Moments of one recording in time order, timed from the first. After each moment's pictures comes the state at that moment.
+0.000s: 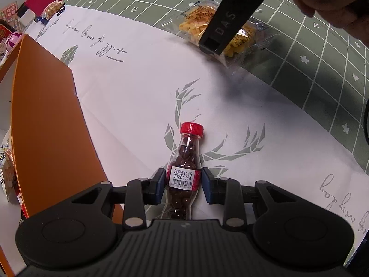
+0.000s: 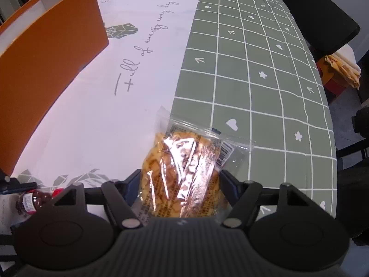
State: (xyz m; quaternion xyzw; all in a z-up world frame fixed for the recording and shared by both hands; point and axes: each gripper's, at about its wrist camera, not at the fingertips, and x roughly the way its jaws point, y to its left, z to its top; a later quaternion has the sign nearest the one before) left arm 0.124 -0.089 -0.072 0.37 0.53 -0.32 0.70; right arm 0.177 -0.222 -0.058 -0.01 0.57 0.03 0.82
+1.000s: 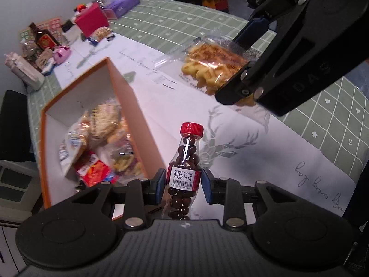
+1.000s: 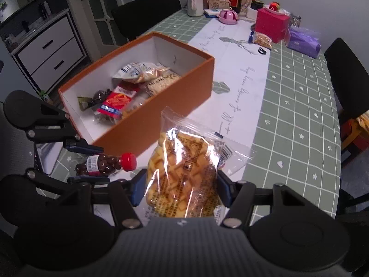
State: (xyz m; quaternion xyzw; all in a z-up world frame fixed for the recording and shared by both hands) left arm 0.087 -0.016 0.060 0.33 0.46 -0.30 0.77; right arm 0.104 -0.135 0.096 -0.04 0.48 0.18 0.86
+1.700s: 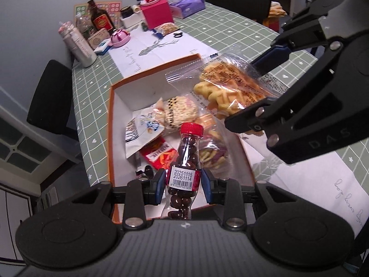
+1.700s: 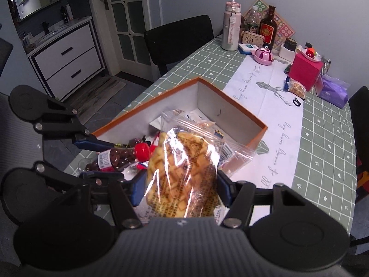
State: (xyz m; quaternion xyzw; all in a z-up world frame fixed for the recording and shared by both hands) left arm 0.158 0.076 0.099 0.26 0.46 -0.22 0.82; right arm 0.164 -0.031 0.132 -0.07 0.44 0.21 0.87
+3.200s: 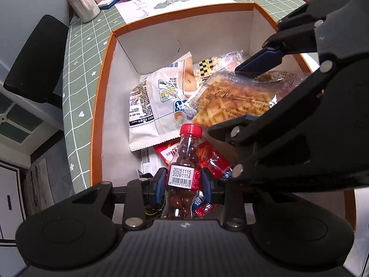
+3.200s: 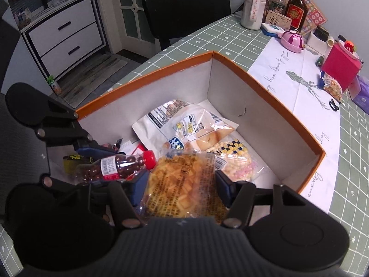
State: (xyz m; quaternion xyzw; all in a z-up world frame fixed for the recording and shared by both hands) left arm 0.247 0.095 0.003 0.24 0.53 -0.19 0.79; right arm 0.271 0.024 0.022 -0.11 0.48 0.23 0.84
